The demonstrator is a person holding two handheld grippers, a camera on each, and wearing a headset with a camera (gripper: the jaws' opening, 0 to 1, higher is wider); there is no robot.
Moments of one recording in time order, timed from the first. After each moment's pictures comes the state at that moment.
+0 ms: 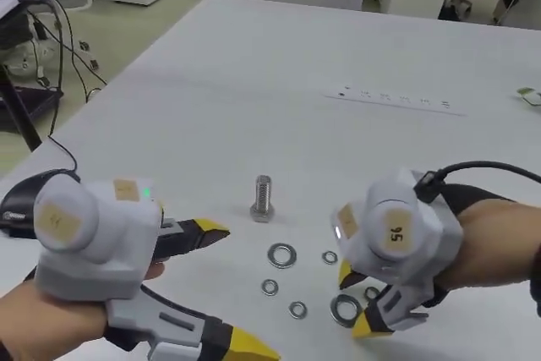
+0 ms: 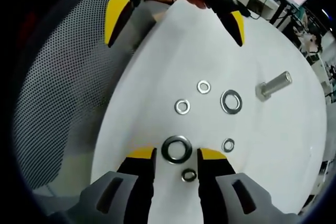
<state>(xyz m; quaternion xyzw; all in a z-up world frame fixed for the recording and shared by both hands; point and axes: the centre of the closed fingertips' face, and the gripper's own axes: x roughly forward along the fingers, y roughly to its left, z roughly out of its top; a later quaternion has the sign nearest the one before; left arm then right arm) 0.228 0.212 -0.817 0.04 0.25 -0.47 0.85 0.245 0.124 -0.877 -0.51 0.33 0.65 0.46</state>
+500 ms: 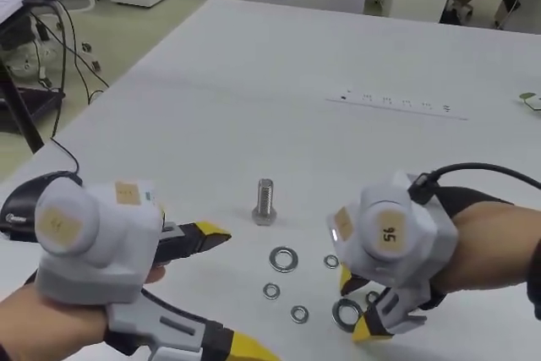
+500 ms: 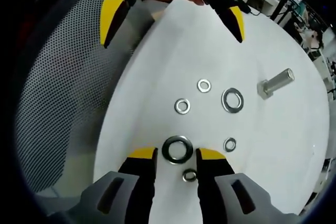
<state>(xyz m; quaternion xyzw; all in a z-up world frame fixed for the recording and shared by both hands) 0.227 0.214 -0.816 0.04 0.25 -0.47 0.85 0.244 0.124 -0.878 -0.50 0.35 0.65 0.45</state>
